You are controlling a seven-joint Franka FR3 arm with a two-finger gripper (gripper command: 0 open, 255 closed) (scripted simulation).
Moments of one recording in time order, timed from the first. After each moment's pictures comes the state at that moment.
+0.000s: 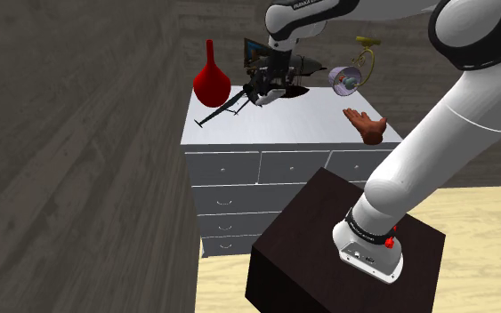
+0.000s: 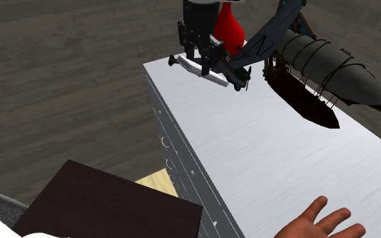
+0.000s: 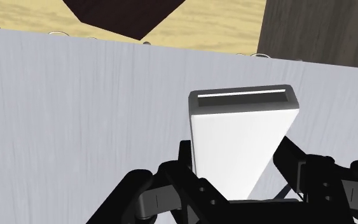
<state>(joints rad) -0.17 -0.12 -0.12 -2.09 0.01 1.98 0.30</state>
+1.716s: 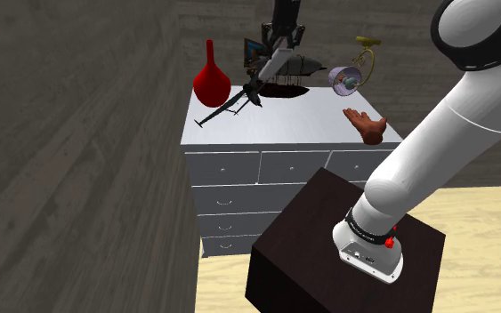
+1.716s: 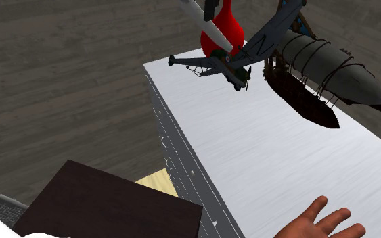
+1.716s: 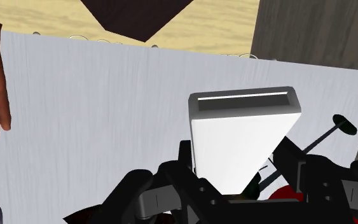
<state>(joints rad) -0.17 -0.13 -0.12 -1.75 0.01 1.63 0.31</state>
